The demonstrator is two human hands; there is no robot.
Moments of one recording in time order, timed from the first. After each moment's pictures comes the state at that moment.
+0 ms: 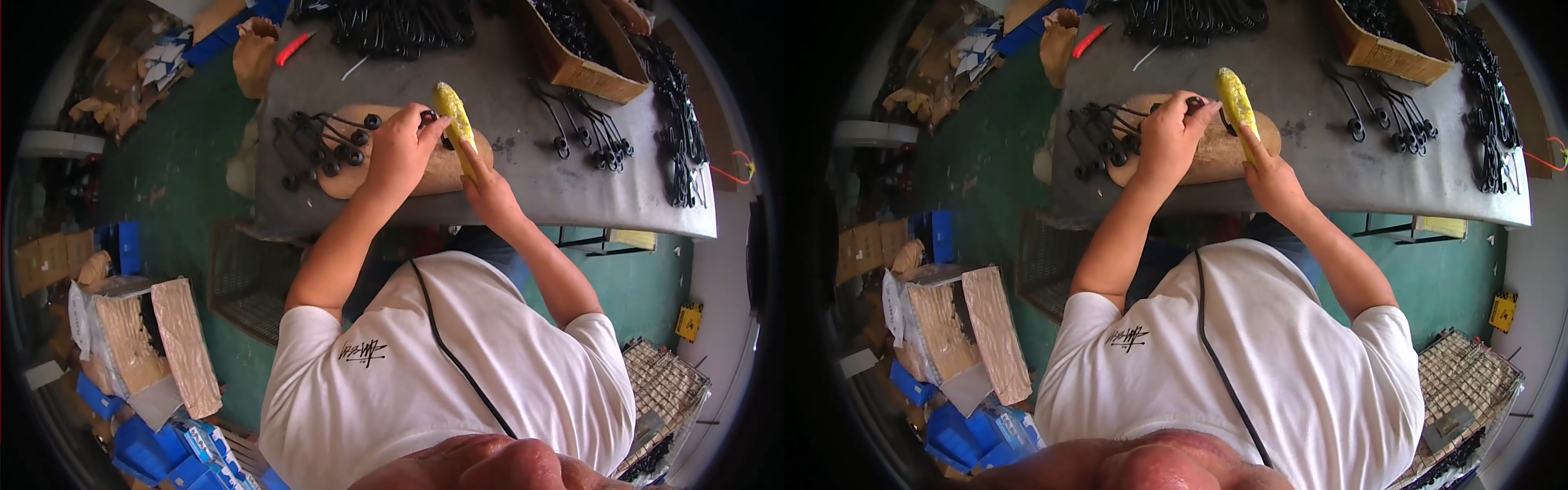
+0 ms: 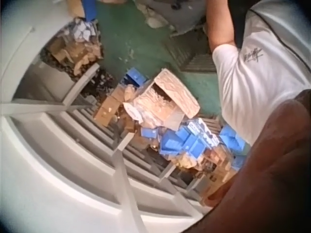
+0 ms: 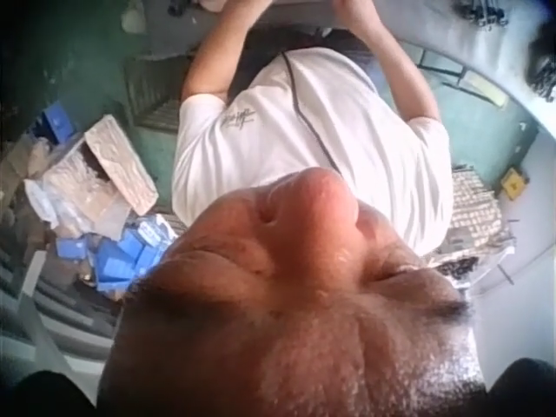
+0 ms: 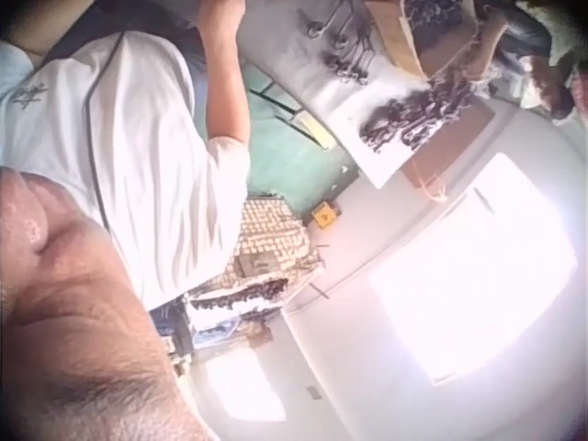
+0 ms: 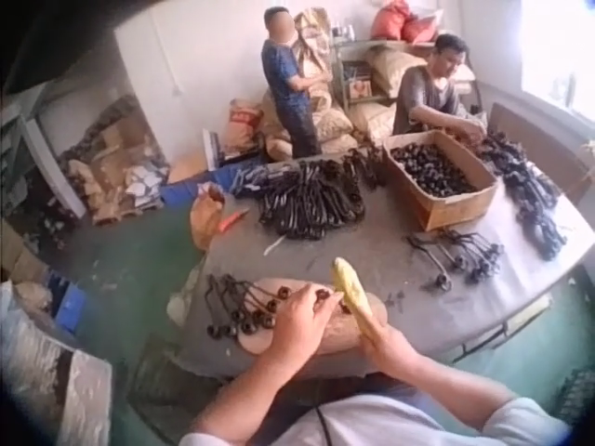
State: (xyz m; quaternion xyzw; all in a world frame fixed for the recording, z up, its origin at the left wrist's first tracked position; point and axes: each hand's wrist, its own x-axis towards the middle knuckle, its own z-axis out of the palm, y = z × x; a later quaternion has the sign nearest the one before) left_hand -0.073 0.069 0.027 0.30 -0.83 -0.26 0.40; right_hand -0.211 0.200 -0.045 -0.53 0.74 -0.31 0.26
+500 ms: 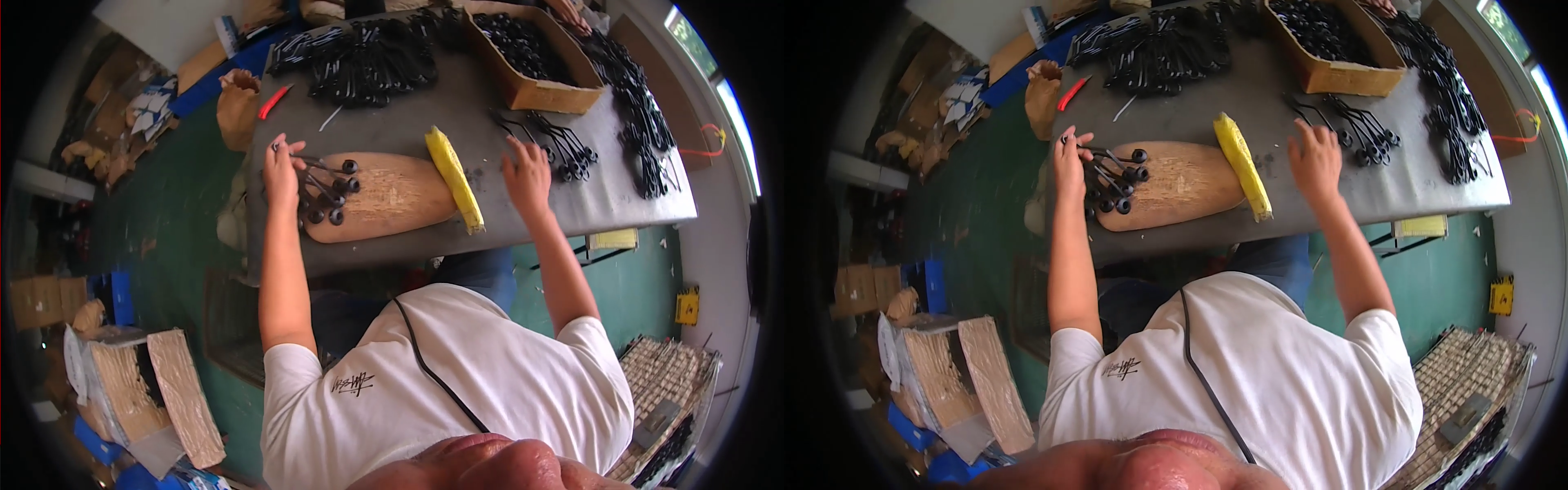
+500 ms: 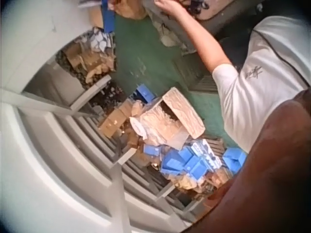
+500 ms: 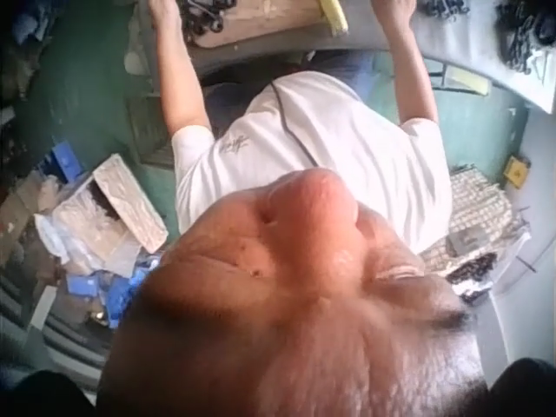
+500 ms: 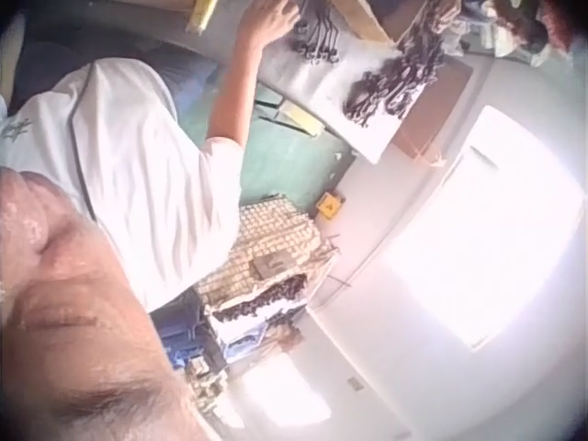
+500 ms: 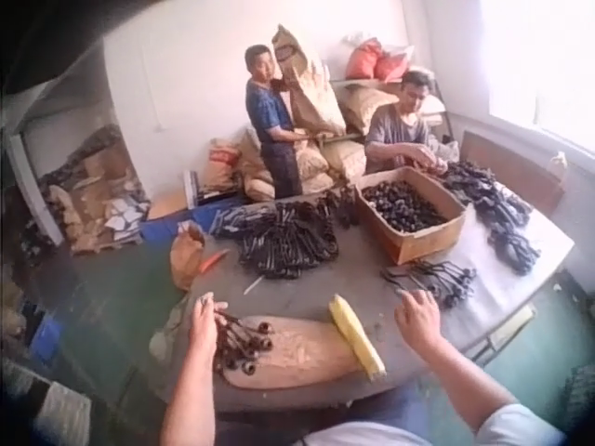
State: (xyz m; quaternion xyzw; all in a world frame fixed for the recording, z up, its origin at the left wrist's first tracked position) left_hand 0.028 -0.074 -0.015 0.41 -0.60 -0.50 0.47; right_hand -0.322 0.210 -0.035 -0.49 0.79 -0.31 -0.19
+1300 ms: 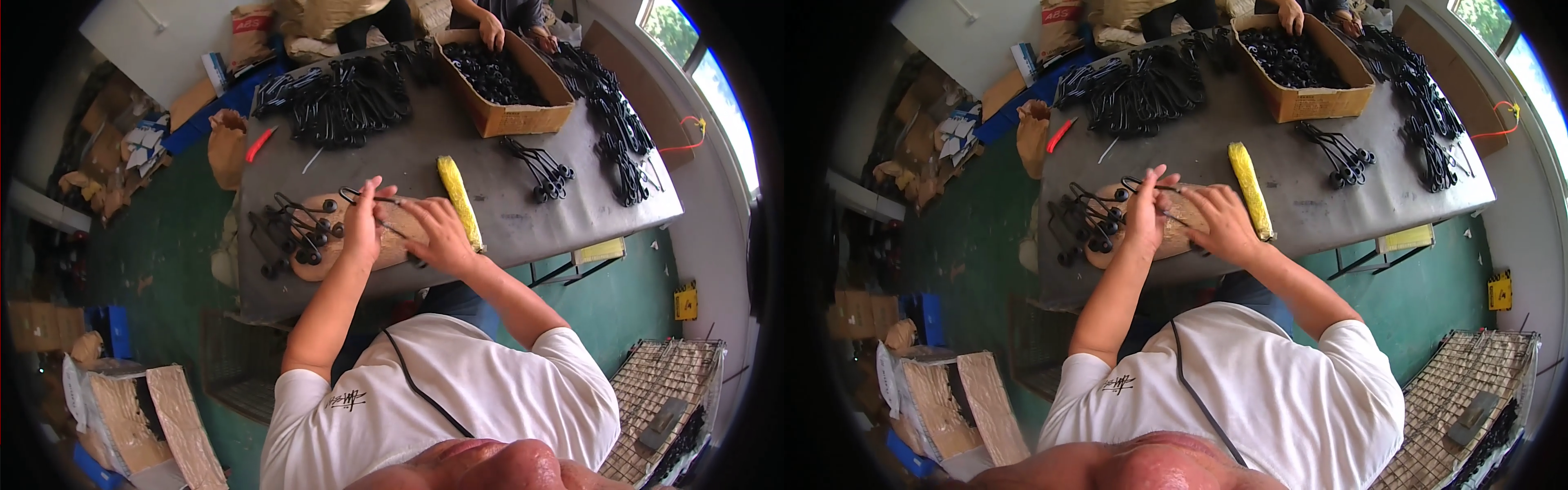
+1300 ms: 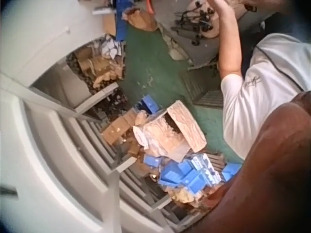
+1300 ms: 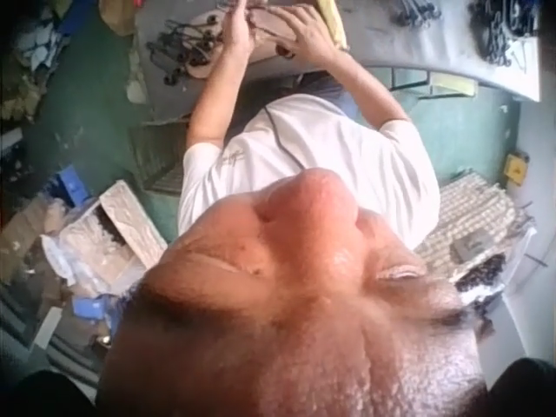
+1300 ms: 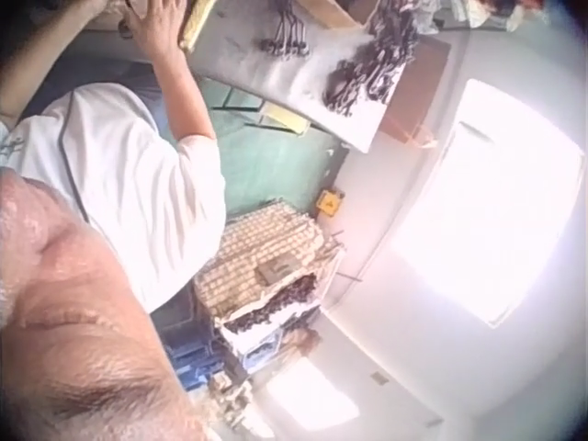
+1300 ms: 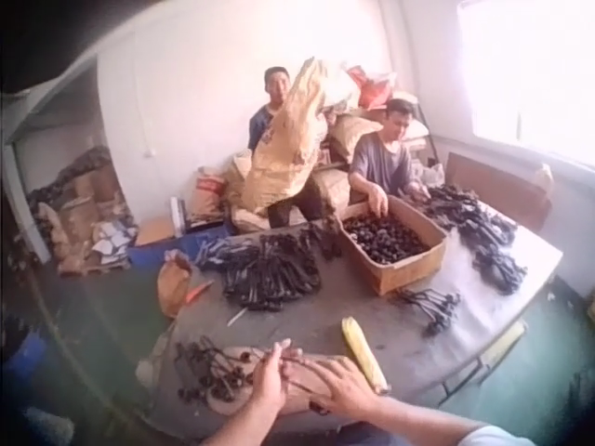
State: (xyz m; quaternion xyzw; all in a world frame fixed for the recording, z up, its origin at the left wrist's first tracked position) left_hand -0.097 0.058 -0.013 0.32 -0.41 -0.78 0.34; right_hand -0.230 0.189 -0.020 -0.64 0.63 -0.43 -0.09
